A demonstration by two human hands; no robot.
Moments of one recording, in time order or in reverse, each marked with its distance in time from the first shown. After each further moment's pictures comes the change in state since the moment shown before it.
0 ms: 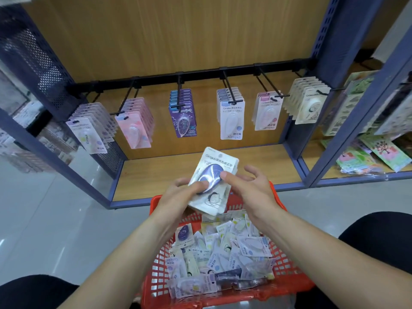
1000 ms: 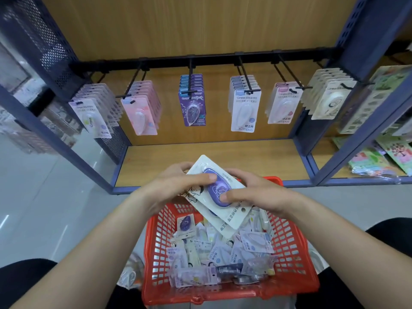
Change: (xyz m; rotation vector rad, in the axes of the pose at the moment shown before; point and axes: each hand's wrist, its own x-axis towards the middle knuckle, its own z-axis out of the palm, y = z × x) left_hand 0.007 0.035 -0.028 0.332 -0.217 -0.010; right_hand 0.019 -0.017 -0.009 -0.448 -0.702 0.098
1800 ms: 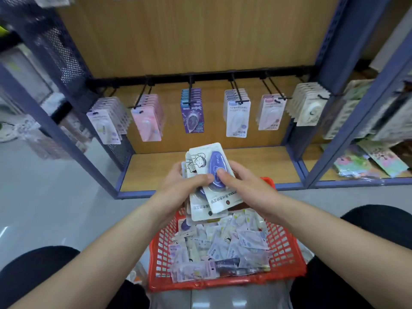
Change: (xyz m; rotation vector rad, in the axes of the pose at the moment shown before) left_hand -0.058 -0.006 0.033 -0.326 0.159 0.171; right_hand -0.048 -0.014 0.044 0.100 0.183 -0.216
